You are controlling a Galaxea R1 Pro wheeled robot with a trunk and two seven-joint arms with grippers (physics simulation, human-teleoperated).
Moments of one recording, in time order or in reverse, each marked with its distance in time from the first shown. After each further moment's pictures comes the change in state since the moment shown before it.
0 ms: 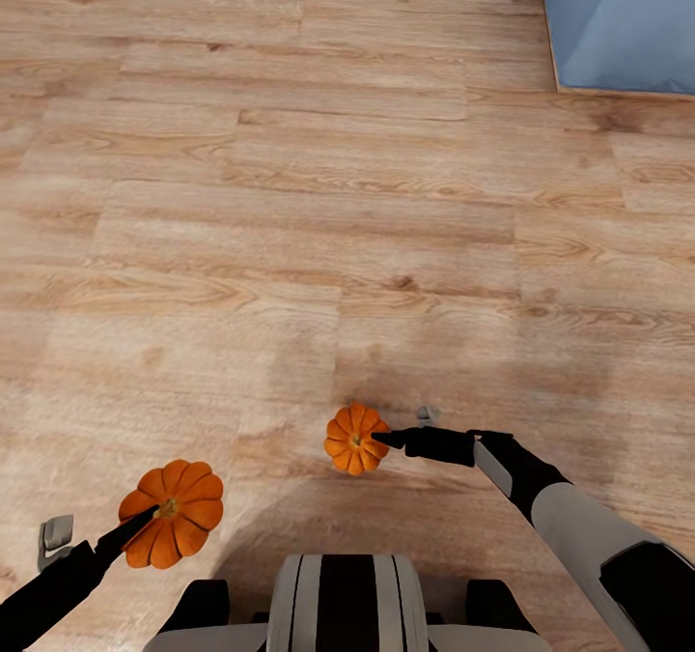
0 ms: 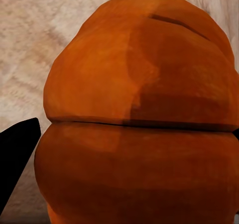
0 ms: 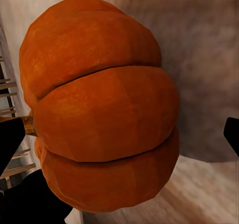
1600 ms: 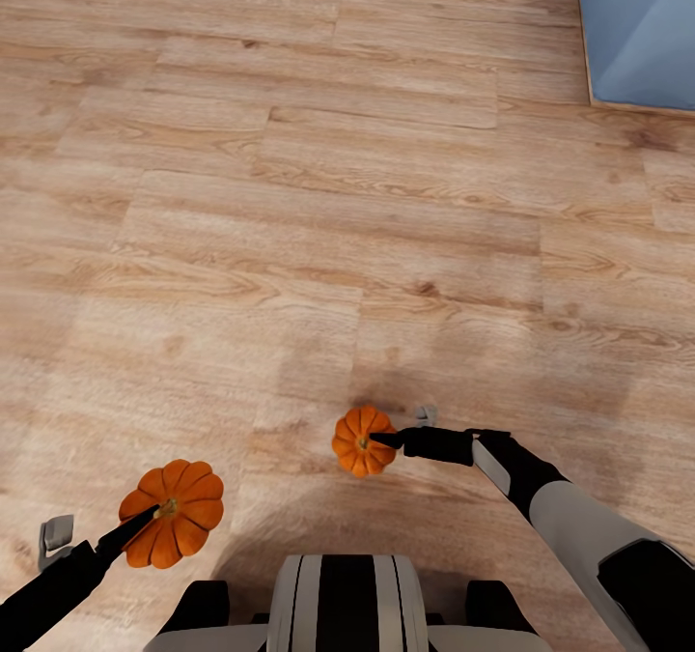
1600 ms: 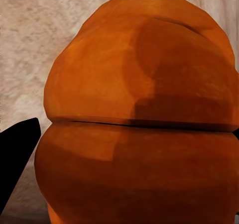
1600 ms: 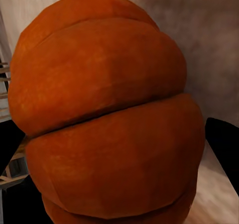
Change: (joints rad) left arm 0.000 -0.001 -0.001 0.000 -0.001 -0.005 0.000; right arm -0.006 0.005 0.004 0.003 0.005 0.018 0.000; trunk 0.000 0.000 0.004
